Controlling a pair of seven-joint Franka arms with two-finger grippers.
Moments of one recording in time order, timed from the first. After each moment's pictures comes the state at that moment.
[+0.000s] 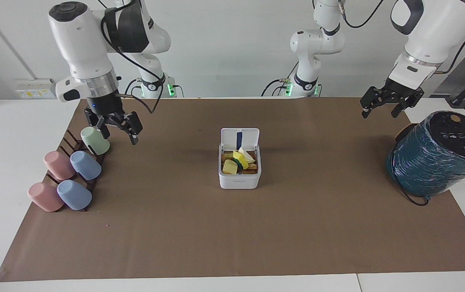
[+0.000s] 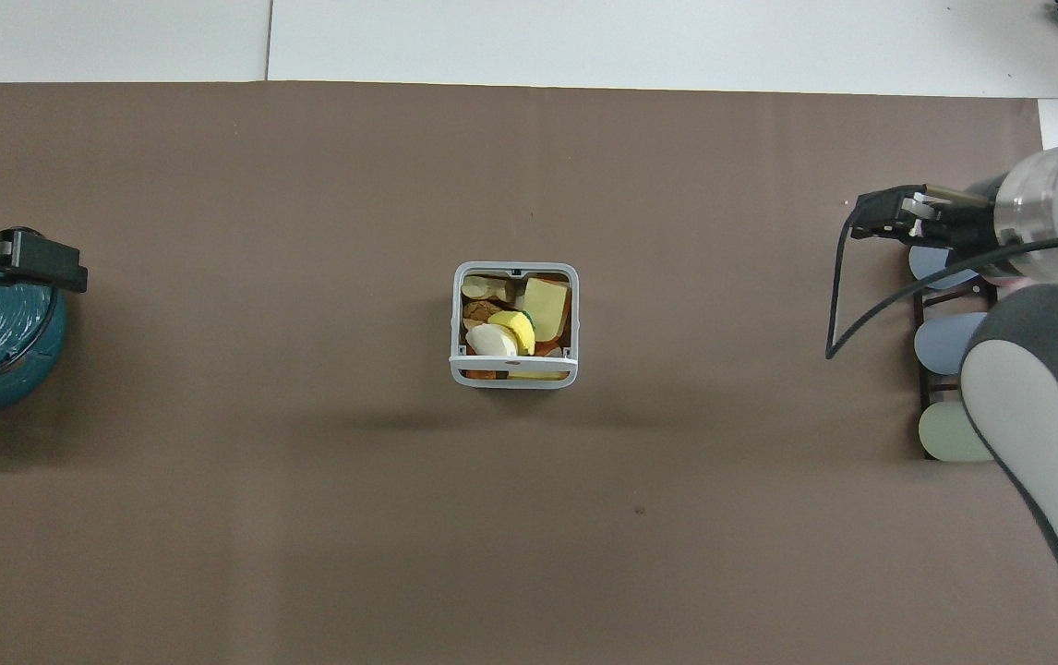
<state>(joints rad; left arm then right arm) -0.06 0.01 0.02 -1.58 -0.02 1.62 0.01 0.00 0.00 0.07 -1.71 -0.02 1.88 0.36</state>
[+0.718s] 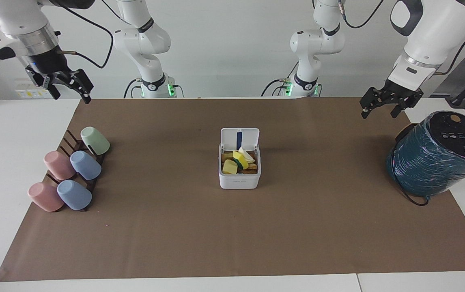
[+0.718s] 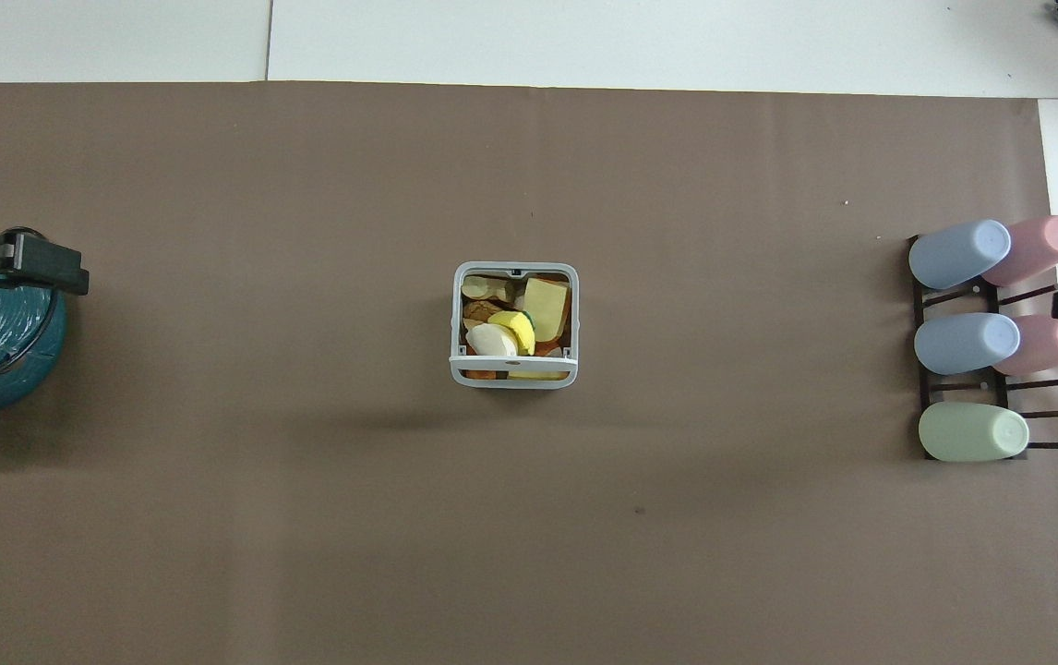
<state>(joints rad) -0.06 0.01 0.02 -1.59 -0.02 1.62 0.01 -0.01 -0.07 -0.09 -1.57 -0.02 1.53 0.10</state>
